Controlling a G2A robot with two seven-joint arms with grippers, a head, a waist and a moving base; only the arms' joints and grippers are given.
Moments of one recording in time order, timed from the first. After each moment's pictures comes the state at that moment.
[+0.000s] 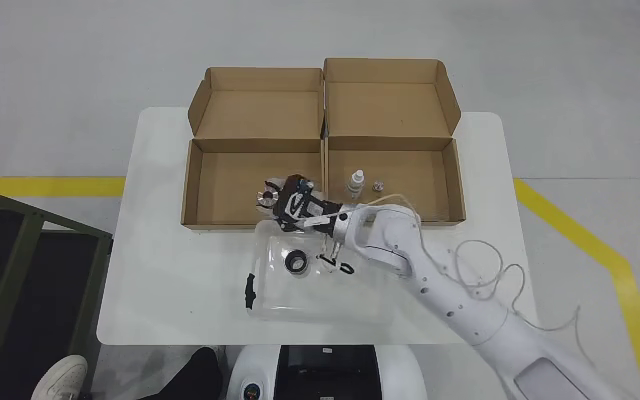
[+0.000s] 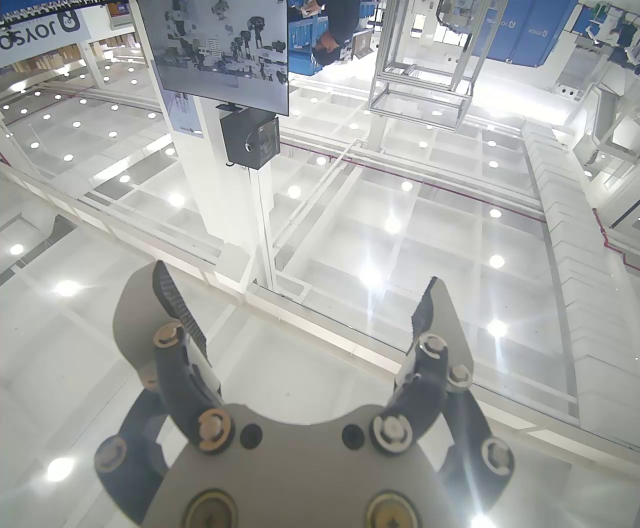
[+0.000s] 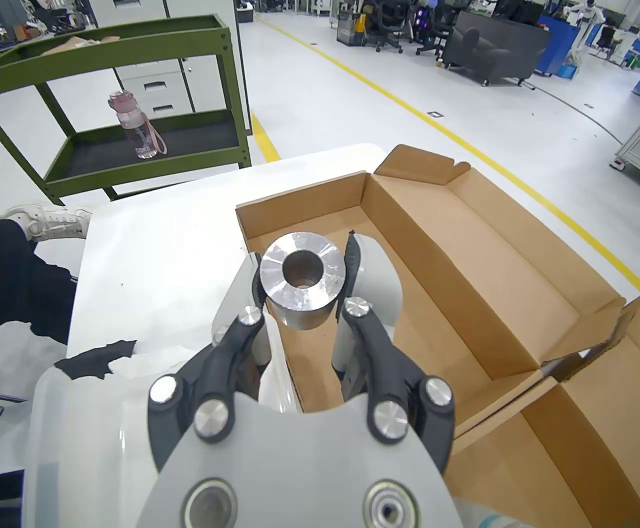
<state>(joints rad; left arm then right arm) -0.42 -0.34 -0.17 -1.17 3.07 0.50 0.07 -0.77 -1.30 0.69 -1.52 -1.10 -0.40 0.20</state>
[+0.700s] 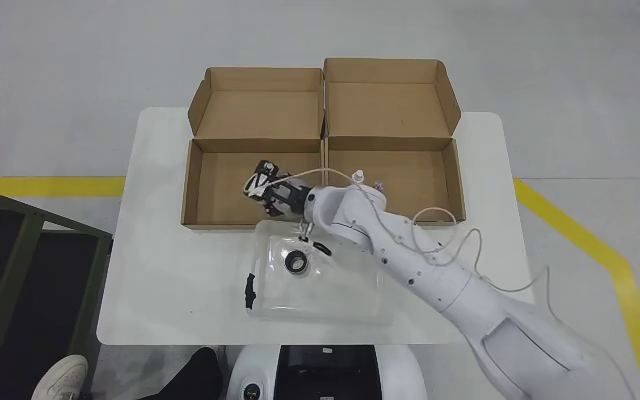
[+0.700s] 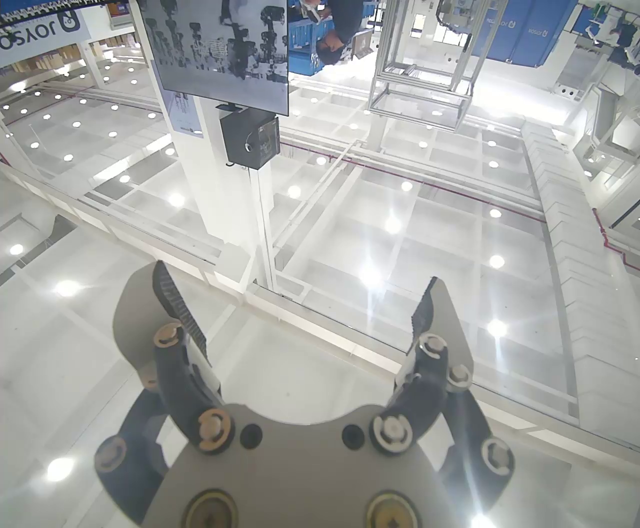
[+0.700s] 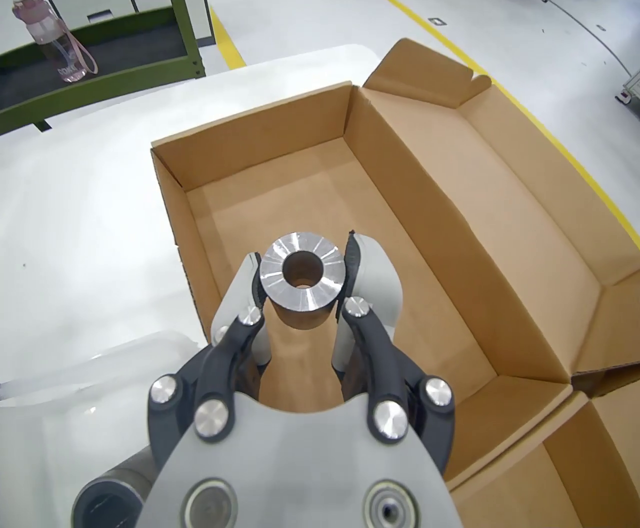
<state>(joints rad) -0.42 -0.34 -0.17 -1.17 3.07 0.50 0.07 -0.57 -1.46 0.53 -1.20 -1.08 -0.29 0.34</state>
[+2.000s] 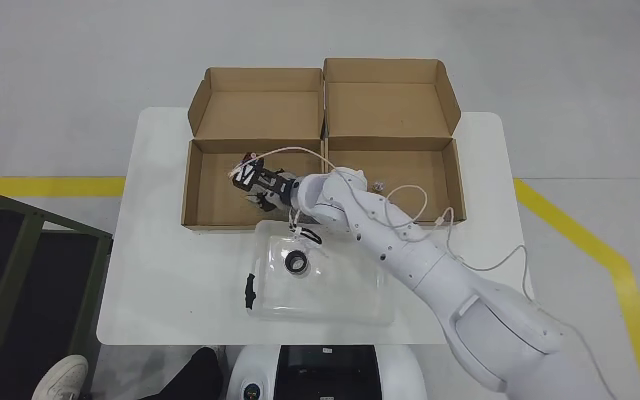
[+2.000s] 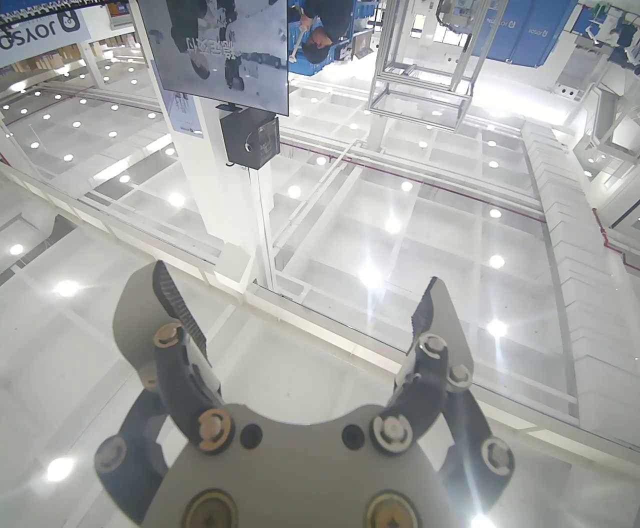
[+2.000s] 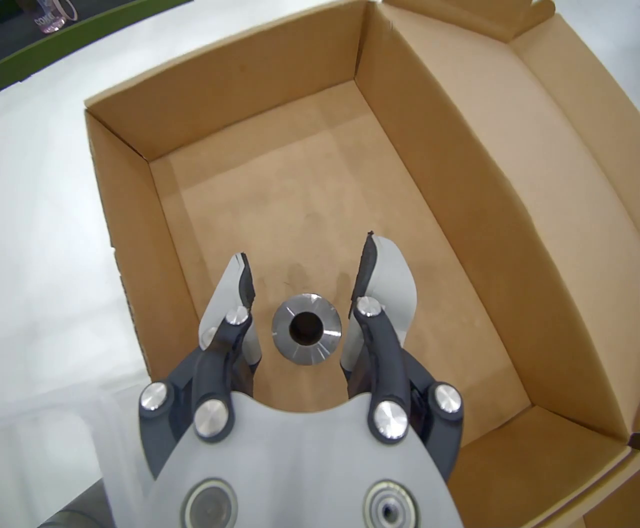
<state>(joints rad) -0.42 -0.34 -0.17 -1.17 3.07 0.50 0.07 -0.47 -1.60 0.53 -0.94 -1.06 -0.39 0.38</state>
